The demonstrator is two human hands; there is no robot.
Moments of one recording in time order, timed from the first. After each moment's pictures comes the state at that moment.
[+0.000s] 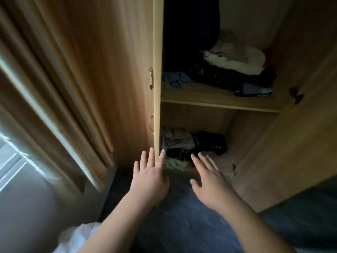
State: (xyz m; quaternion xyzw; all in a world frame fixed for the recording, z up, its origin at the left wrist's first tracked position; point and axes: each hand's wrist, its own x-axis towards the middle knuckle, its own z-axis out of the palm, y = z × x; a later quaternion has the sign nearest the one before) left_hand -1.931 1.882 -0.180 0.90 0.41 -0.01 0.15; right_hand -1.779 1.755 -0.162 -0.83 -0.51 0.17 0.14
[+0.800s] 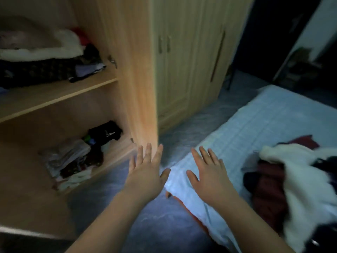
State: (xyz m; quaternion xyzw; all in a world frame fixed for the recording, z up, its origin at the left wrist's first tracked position) left_hand -1.730 1.492 -0.175 0.99 0.02 -0.07 0.11; right_hand -1.710 1.294 -0.177 -0.98 -0.12 0.07 0.13
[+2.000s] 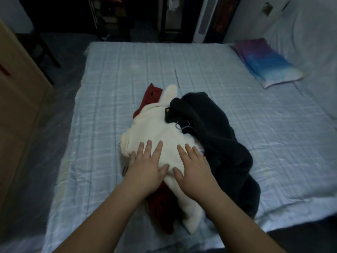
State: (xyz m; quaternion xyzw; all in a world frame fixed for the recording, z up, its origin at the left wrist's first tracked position) left_hand -1.509 0.973 -0.260 0.86 -0.48 -0.19 0.06; right_hand -1.649 0.873 -0.240 -0.91 0.36 0.08 0.17
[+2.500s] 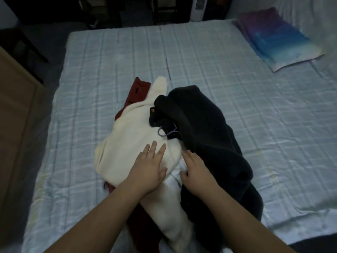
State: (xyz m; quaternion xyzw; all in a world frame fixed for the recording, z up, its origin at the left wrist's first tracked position) left_hand -1.515 0.818 -0.341 0.82 -0.52 -0.23 0.03; right_hand -1.675 0.704 -0.350 -0.88 0.37 0.10 0.29
